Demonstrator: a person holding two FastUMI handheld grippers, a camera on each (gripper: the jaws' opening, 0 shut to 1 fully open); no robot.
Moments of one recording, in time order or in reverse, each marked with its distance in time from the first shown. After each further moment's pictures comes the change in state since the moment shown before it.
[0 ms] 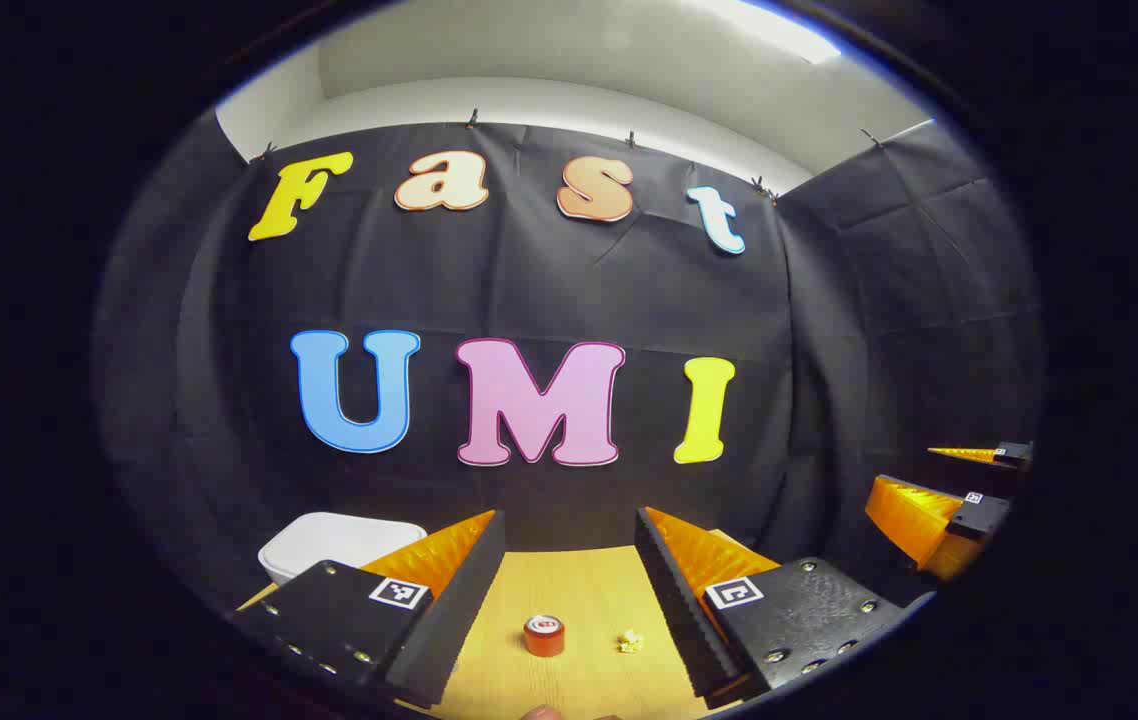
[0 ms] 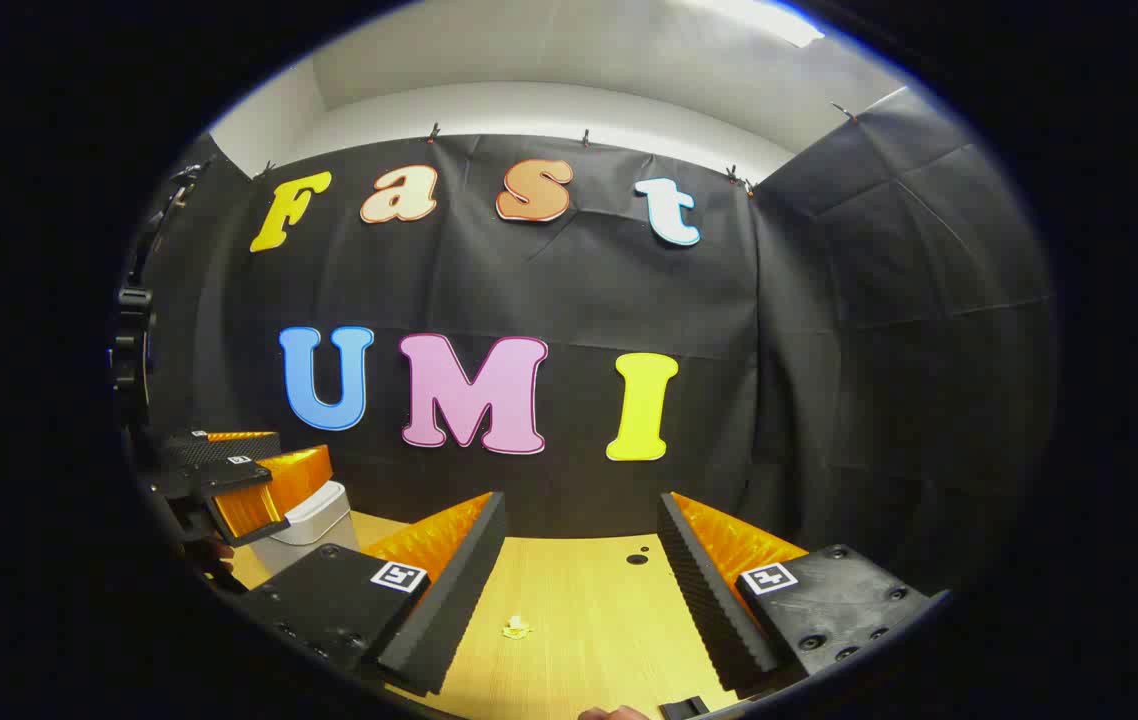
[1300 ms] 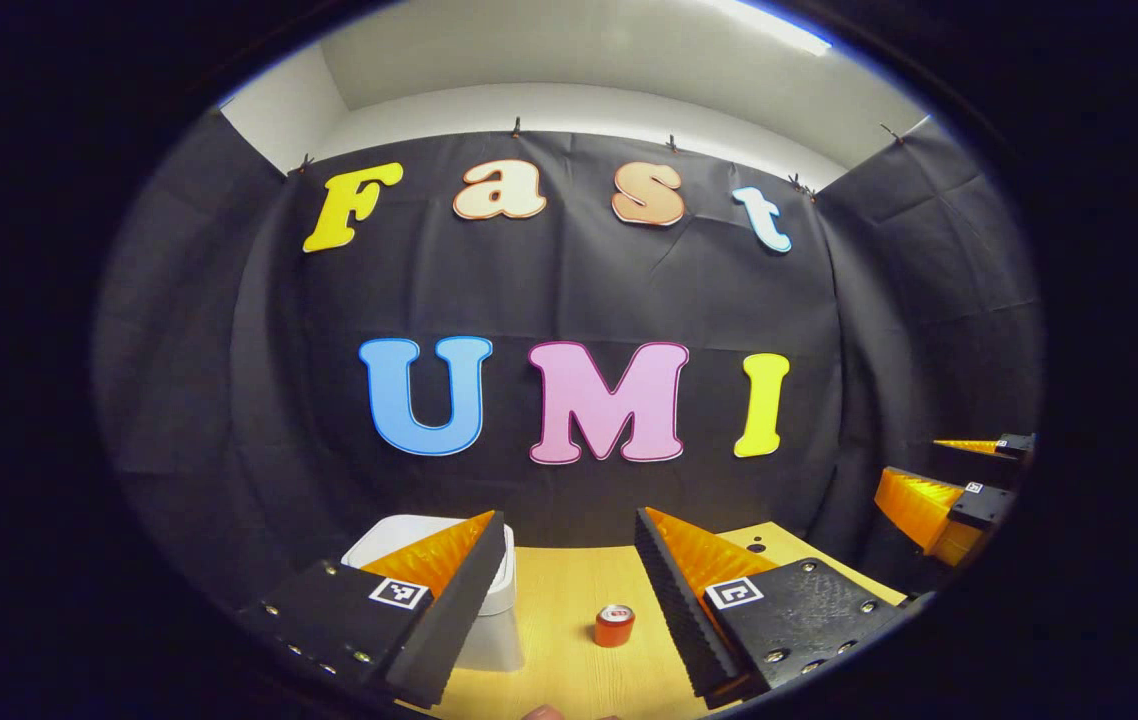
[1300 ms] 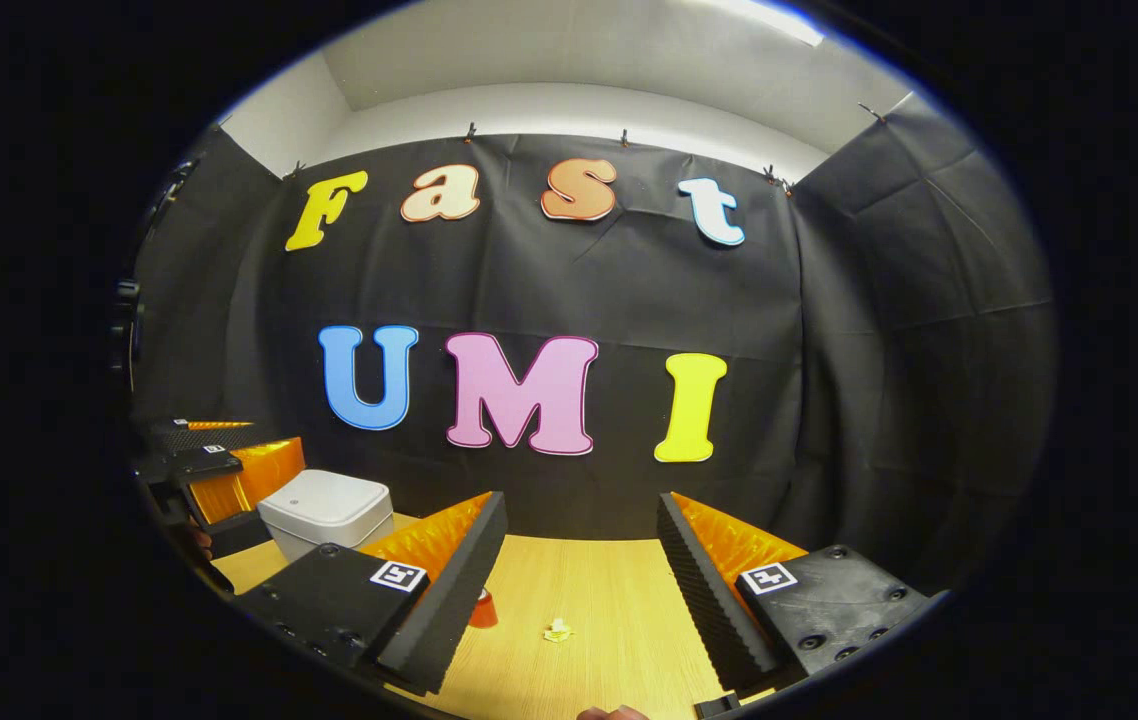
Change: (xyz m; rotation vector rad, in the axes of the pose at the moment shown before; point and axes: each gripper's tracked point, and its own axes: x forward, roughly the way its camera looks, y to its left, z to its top) left arm -0.040 0.082 -0.004 0.030 0.009 0.149; right arm 0.005 0.058 -0.004 0.007 -0.013 0.106
